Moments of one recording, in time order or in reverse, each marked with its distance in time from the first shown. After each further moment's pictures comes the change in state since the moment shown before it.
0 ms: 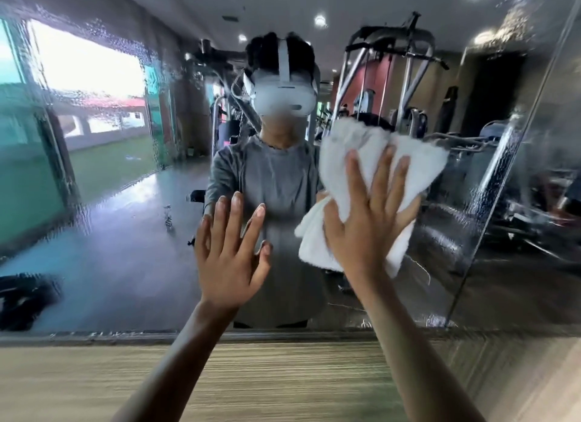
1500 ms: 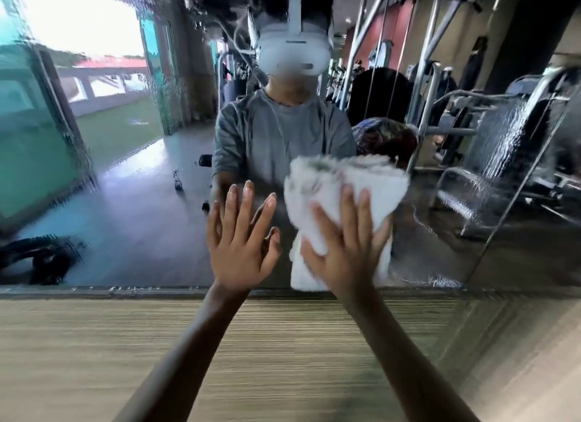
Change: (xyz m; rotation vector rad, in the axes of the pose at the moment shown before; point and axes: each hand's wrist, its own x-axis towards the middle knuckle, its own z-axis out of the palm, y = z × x) left_hand -0.055 -0.003 0.007 -0.047 -0.026 0.009; right_hand -0.120 -0.007 0.016 0.035 -0.085 -0.248
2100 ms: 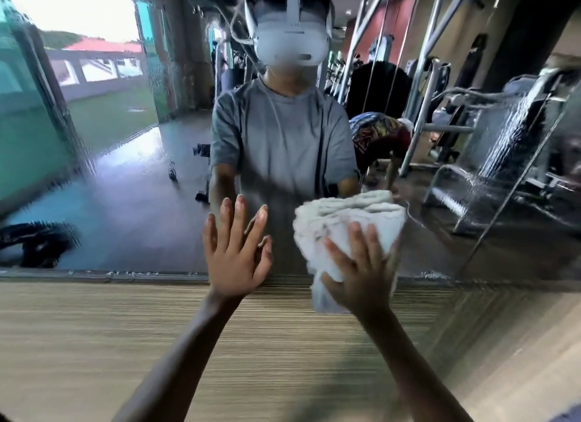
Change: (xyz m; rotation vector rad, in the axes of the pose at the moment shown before) left_hand -0.043 -0.004 0.001 0.000 -0.034 -0.021; right_hand -0.073 0.036 -0.005 -0.068 -0.144 -0.115
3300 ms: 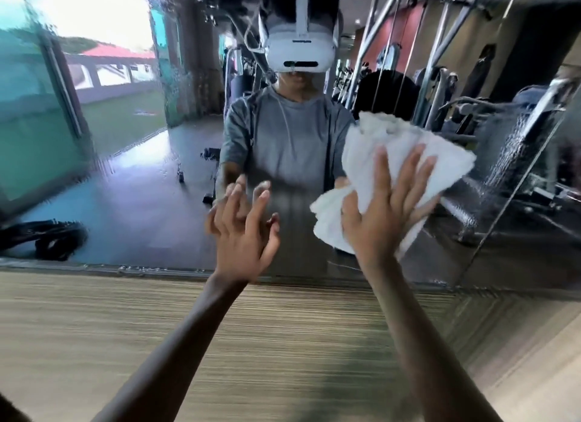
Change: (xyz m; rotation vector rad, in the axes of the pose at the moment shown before) left_hand 0.036 0.004 -0.011 -0.148 -0.003 -0.115; right_hand 0.119 0.007 -0.032 0.078 0.138 0.433
